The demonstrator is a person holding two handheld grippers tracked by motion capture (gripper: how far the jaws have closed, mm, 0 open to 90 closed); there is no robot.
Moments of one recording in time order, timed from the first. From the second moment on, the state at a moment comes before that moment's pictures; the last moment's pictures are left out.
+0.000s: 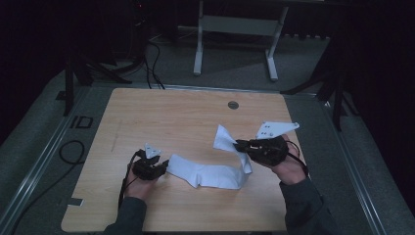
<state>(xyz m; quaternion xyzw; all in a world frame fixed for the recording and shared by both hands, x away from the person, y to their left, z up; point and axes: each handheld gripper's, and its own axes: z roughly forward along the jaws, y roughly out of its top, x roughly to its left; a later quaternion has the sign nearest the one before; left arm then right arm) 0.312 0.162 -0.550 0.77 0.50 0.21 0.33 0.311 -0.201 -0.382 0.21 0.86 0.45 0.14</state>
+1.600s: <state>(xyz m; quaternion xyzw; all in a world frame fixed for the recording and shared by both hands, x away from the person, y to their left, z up) 0.308 0.168 -0.548 0.77 0.50 0.21 0.33 0.344 -0.064 -0.486 0.26 0.89 0.38 0.06</state>
